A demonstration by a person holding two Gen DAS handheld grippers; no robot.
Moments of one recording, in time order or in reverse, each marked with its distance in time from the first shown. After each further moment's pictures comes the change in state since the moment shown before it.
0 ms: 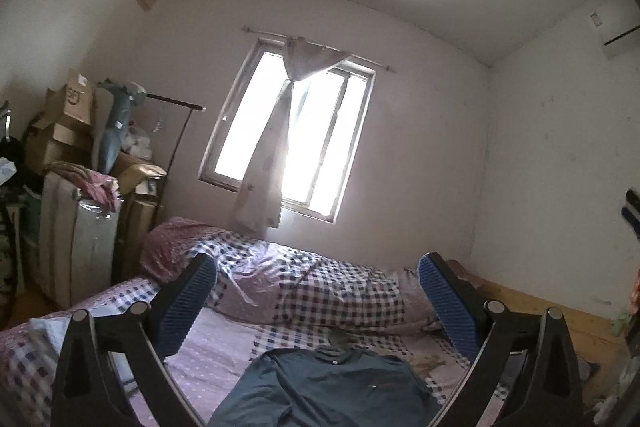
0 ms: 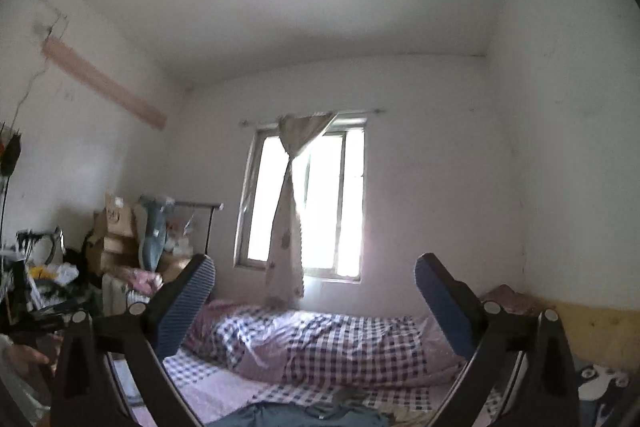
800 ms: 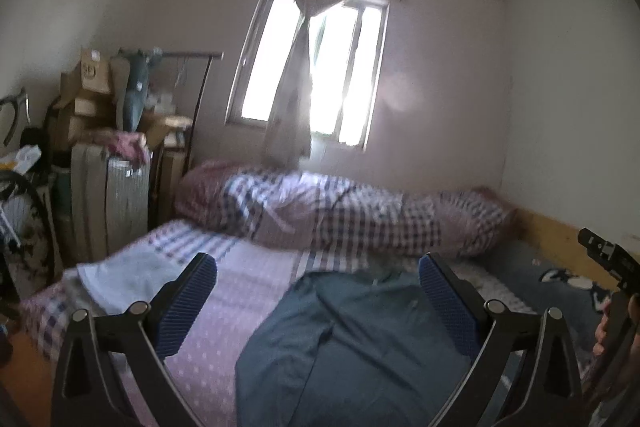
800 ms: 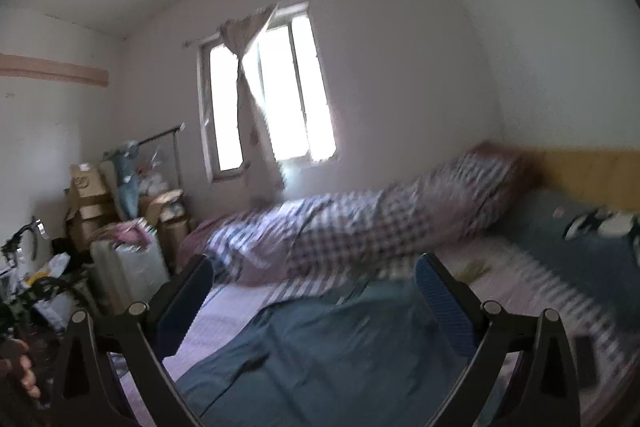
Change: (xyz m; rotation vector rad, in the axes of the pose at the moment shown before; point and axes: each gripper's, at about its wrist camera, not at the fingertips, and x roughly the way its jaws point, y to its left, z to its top) left arm -0.001 -0.001 -0.138 0.102 0.262 0.127; right arm 0.040 0.012 -0.227 0.233 0.403 -0.065
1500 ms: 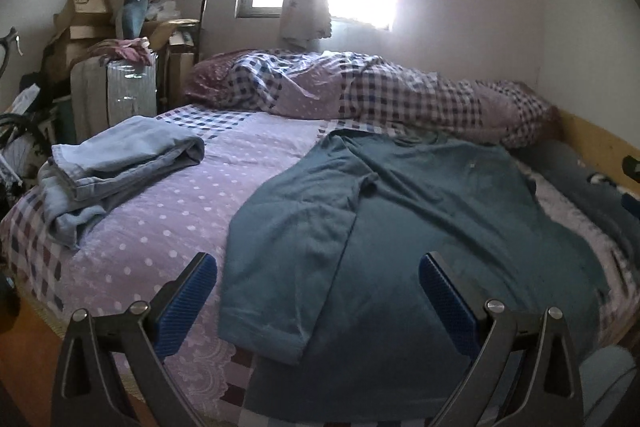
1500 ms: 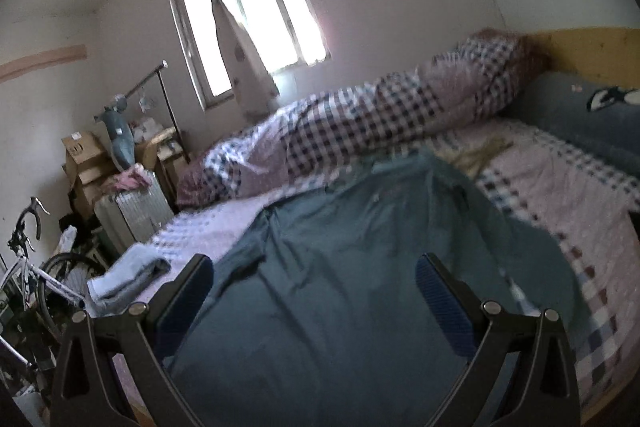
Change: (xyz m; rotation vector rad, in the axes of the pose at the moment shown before) left arm 0.122 0.006 -0.197 0.067 0.289 0.102; right arm 0.103 -0.059 -0.165 0.133 0.272 0.029
